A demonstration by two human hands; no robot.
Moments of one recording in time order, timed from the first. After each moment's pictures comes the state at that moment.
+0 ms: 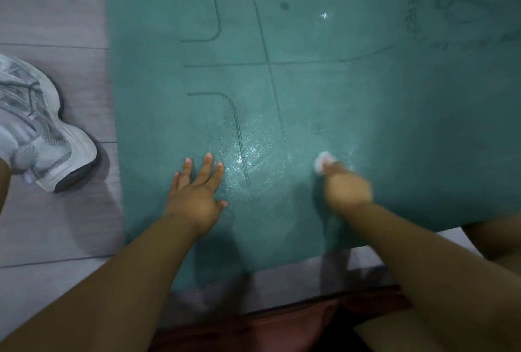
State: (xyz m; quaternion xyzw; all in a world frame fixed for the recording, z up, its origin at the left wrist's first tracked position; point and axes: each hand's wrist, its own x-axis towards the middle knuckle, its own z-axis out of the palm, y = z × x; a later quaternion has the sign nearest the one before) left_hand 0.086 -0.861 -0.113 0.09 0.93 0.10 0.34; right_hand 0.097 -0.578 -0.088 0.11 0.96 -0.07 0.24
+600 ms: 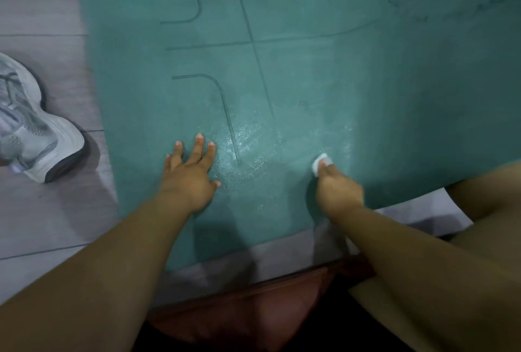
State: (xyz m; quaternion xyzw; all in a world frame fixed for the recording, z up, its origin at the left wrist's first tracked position) left_hand 0.080 -0.856 -0.111 0.09 0.93 0.06 0.36; right_hand 0.148 -0.585 -0.100 0.16 0.95 -0.02 0.28
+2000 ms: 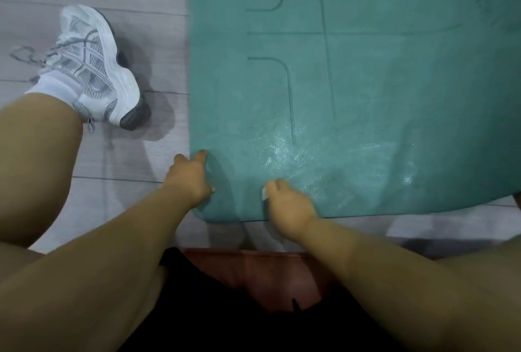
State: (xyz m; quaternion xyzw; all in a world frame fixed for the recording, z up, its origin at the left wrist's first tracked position) left_hand 0.148 -0.943 -0.074 -0.12 0.91 0.12 0.37; right_hand 0.188 -0.740 -0.088 -0.16 0.93 -0.10 0.32
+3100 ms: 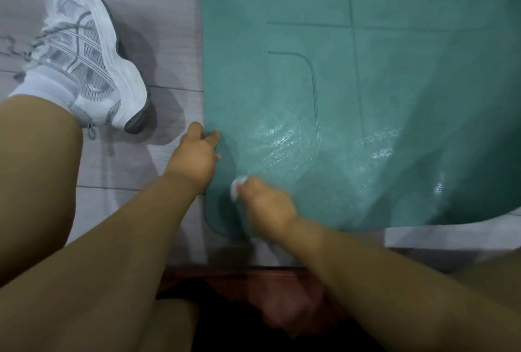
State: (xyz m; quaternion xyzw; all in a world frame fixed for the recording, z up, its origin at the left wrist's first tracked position) left_hand 0.106 -0.982 -0.109 -0.02 0.95 0.20 0.23; right_hand 0.170 -0.813 -0.123 -0.23 0.92 -0.21 0.22
